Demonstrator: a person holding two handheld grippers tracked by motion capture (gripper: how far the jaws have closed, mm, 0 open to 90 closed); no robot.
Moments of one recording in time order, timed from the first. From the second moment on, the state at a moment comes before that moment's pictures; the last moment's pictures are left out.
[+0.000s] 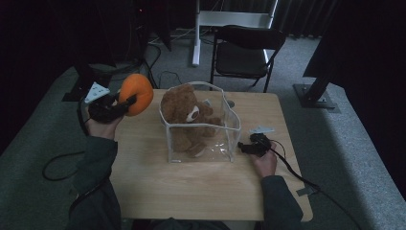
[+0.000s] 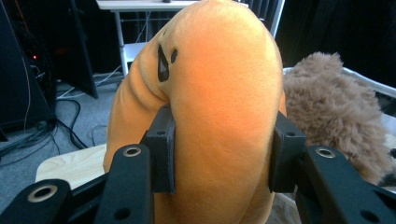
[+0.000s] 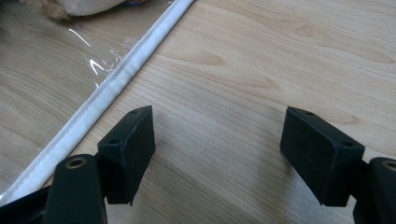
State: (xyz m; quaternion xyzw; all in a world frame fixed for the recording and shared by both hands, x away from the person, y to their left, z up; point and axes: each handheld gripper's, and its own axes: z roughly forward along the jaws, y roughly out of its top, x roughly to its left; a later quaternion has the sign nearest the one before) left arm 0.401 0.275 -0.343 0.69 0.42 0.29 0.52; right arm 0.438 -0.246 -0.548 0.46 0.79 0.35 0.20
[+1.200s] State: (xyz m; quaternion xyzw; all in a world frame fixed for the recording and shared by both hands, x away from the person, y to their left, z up) left arm 0.397 0.256 -0.317 0.69 0.38 0.26 0.56; right arm 0.438 -0.246 -0.548 0.46 0.79 0.35 0.20
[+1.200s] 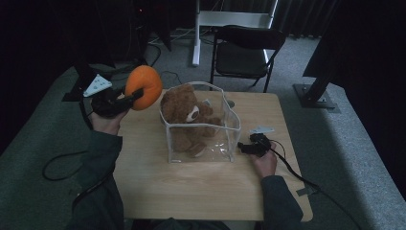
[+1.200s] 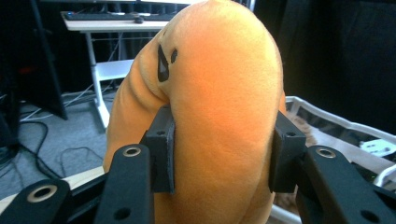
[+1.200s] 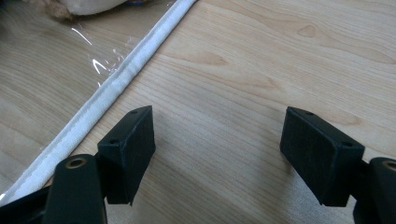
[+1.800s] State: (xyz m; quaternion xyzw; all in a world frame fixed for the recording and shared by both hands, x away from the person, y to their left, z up) left arm 0.393 0.230 -0.307 0.70 0.34 0.25 0.57; right arm 0.438 -0.246 -0.548 0.46 0.79 0.35 0.20
